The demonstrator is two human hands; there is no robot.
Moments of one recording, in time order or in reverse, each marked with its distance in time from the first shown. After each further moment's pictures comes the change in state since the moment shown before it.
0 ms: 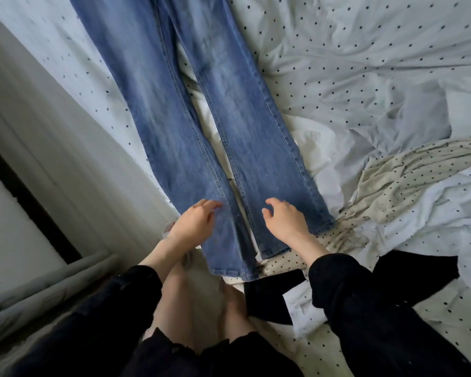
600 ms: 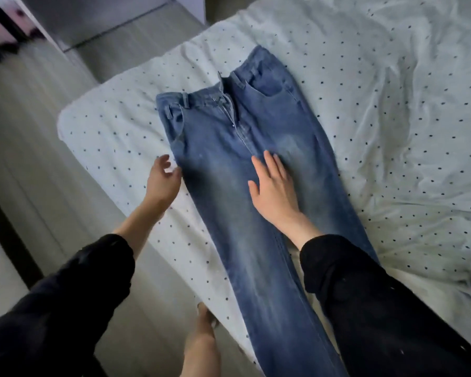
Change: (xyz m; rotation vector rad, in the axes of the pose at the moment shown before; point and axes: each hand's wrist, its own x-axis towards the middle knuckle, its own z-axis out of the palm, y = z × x) left_hand 0.279 -0.176 -0.421 -0.607 0.494 -0.314; right_hand 0.278 -0.385 -0.187 -0.075 0.505 -0.322
